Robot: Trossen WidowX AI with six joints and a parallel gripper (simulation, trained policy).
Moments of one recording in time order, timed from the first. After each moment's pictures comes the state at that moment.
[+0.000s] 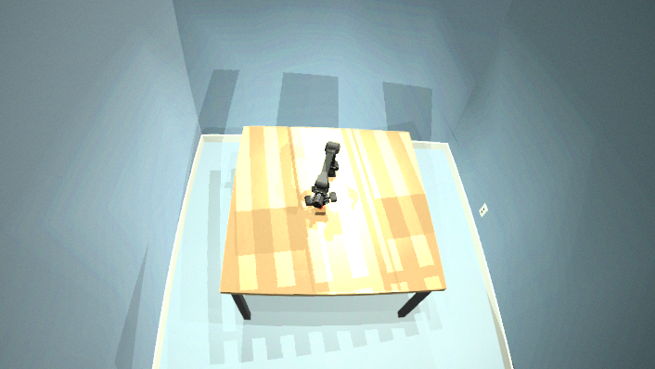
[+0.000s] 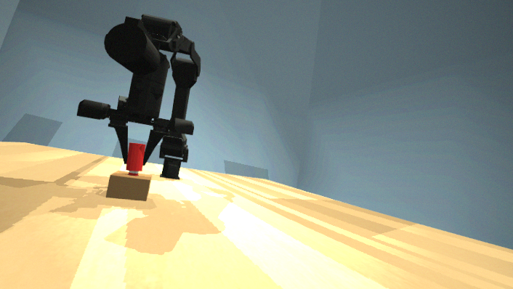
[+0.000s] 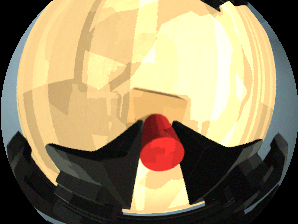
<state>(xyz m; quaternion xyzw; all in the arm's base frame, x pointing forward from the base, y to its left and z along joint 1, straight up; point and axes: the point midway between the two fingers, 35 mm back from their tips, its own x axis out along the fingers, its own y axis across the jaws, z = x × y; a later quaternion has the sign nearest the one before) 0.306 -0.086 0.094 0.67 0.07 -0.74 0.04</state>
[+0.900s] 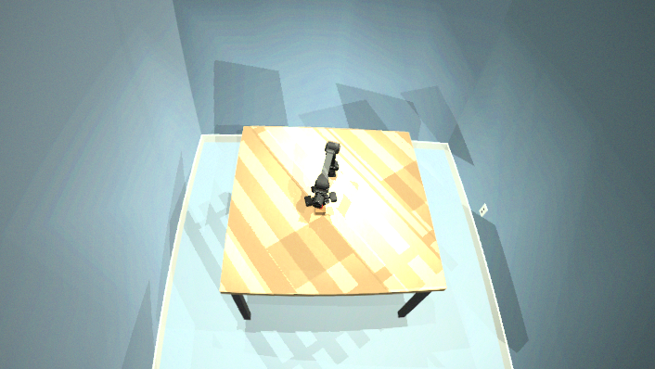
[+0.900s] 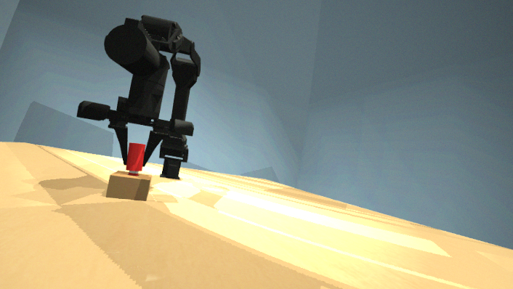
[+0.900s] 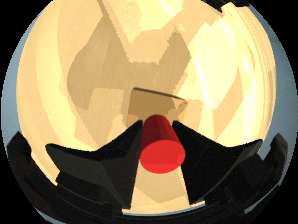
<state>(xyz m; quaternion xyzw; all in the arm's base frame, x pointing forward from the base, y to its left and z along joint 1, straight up) 0.307 -0.086 0.092 0.67 0.08 -0.74 0.05</state>
